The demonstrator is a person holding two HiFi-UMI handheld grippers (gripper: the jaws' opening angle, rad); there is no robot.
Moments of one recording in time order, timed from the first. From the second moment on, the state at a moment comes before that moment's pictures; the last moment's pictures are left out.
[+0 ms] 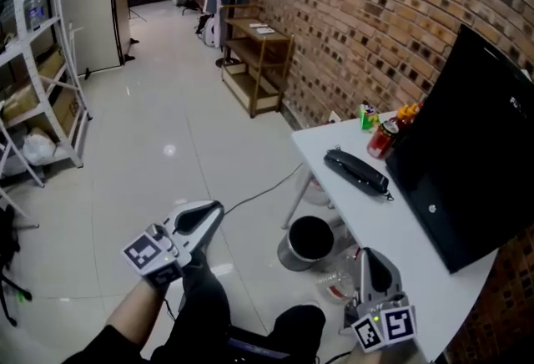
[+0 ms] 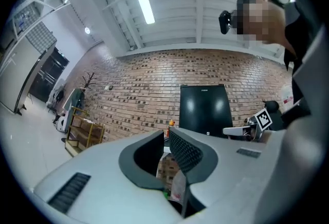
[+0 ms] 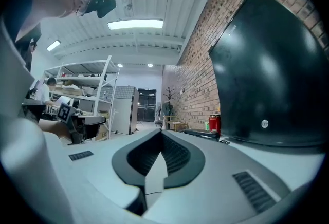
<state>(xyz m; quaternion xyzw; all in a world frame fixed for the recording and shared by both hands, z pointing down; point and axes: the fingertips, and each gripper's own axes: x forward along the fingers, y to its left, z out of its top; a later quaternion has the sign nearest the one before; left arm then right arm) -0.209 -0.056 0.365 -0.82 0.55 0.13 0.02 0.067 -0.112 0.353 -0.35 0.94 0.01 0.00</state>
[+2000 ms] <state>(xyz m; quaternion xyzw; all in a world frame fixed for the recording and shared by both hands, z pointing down) 0.008 -0.343 0.326 -0.99 0.04 -0.11 0.09 0.131 -0.247 0.336 -0.52 0.86 0.02 -0.04</state>
